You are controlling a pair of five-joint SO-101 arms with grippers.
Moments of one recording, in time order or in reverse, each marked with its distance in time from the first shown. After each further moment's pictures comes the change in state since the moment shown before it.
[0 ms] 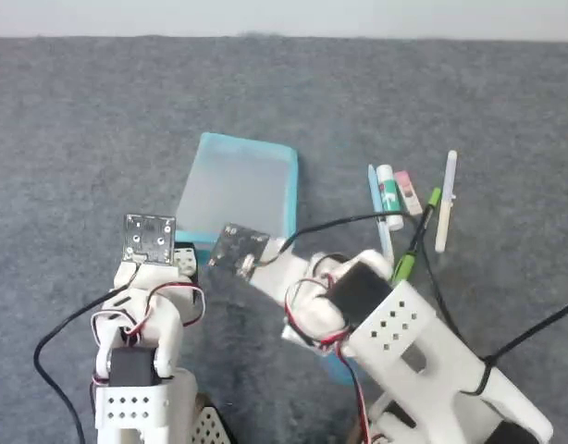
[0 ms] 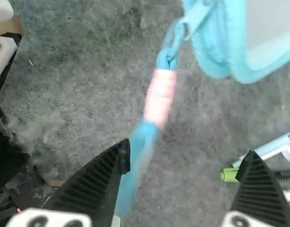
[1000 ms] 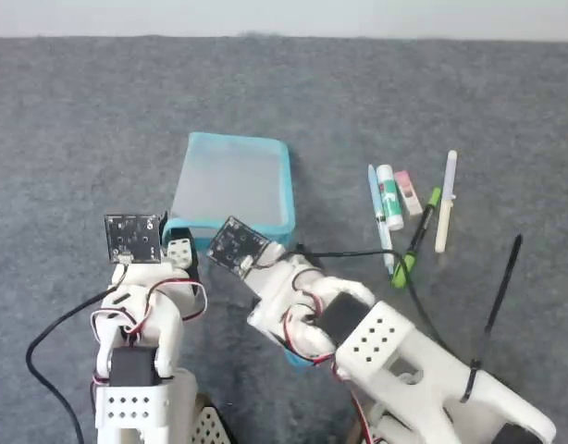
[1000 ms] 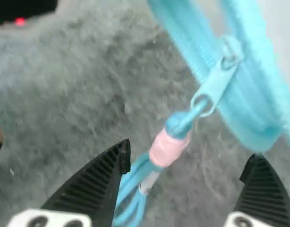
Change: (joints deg) left arm 0.4 0.0 0.0 -5.2 8.1; right arm -4.7 -1.9 24.3 -42.5 -13.9
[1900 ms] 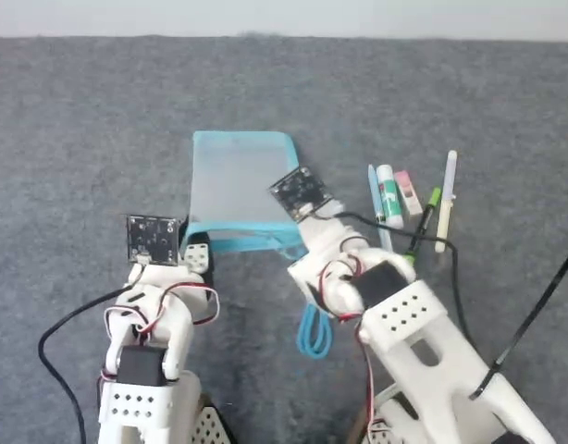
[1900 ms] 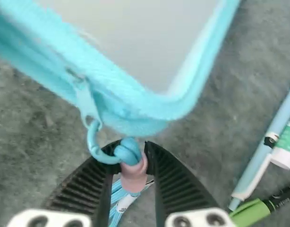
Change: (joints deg) left arm 5.4 0.0 2.1 -0.9 0.0; right arm 18.5 -0.1 -2.7 3.8 -1.0
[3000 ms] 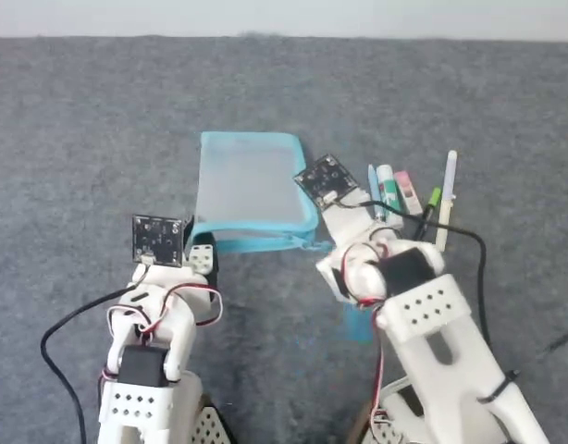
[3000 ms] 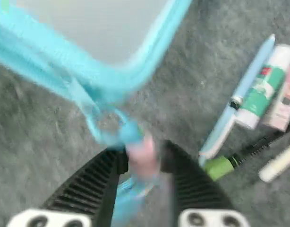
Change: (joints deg) left arm 1.8 0.0 0.0 0.0 0.0; right arm 7.7 -3.1 -7.7 17.4 7.2
